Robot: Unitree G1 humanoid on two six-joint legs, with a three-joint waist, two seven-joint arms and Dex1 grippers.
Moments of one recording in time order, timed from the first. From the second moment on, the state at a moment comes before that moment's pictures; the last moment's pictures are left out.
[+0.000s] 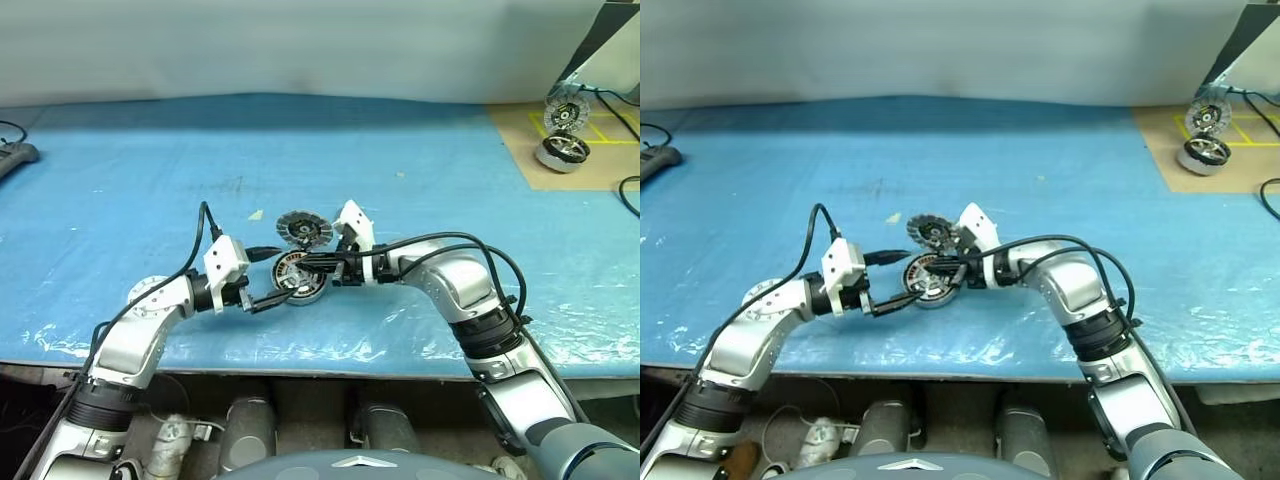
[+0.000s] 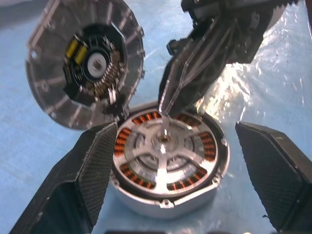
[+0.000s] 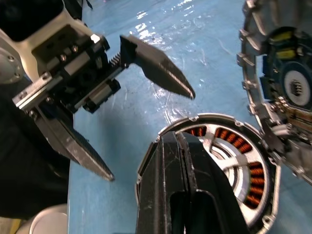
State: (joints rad) left arm -0.14 0.53 -0.08 -0.14 -0.33 0.16 -0.97; right arm -0.58 -0.31 0.29 -0.04 0.39 0.84 0.88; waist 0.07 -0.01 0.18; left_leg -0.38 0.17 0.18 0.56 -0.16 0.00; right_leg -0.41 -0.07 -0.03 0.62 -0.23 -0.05
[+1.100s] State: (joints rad) left arm -0.15 0.50 -0.05 0.15 -0.33 -0.06 -1.05; right arm -0.36 -0.46 0.00 -0.16 0.44 0.86 0.65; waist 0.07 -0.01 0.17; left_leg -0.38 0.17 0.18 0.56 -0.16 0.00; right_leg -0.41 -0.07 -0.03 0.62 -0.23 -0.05
